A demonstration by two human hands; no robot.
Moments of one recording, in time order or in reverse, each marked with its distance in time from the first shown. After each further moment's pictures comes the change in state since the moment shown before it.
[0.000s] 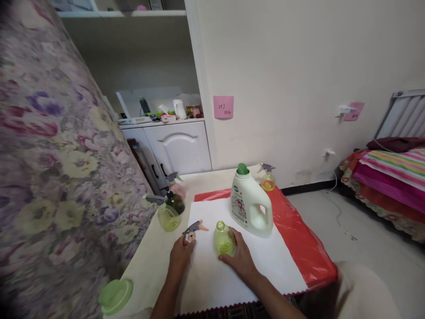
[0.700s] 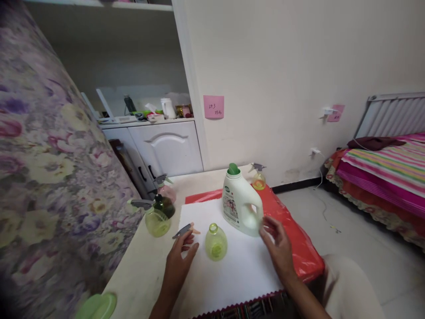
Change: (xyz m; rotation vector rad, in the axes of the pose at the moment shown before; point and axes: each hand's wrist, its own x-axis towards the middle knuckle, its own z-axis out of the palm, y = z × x) left_hand -0.043 0.048 -0.005 -0.262 -0.014 0.436; right_hand -0.020 -0.049 -0.116 0.068 0.511 0.003
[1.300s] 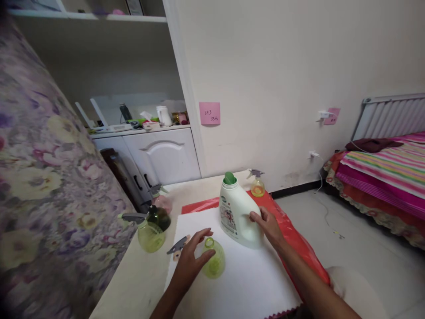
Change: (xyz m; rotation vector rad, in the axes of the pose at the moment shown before) left_hand 0.031 0.056 0.020 -0.119 -0.331 0.052; right_hand 0.091 -0.024 0.020 -0.073 -0.233 0.042
